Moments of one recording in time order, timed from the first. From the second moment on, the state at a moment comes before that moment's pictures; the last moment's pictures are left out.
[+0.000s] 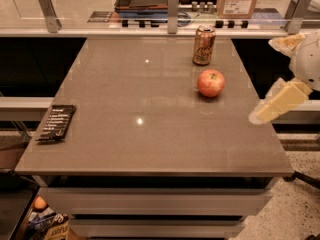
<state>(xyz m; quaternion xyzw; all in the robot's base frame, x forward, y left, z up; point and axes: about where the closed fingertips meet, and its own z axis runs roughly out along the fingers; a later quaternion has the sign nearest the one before) 0.491 -0.210 0.957 -0.55 0.75 0.02 0.37</state>
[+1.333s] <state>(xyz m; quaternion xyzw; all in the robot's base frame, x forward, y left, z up) 0.591 -0.183 0.892 -0.46 0.71 0.17 0.51</state>
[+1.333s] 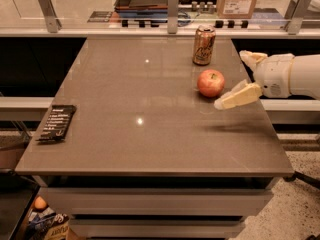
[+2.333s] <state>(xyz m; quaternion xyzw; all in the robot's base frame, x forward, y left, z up) 0.633 -0.146 0.875 -0.47 0.68 0.22 0.51</state>
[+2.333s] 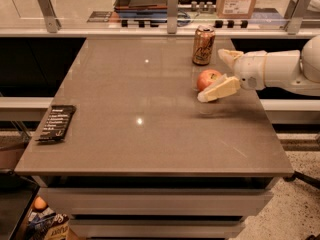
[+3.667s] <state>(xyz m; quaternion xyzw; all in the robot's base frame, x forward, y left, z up) 0.631 -0.151 0.849 -0.45 0.68 0.25 0.52</state>
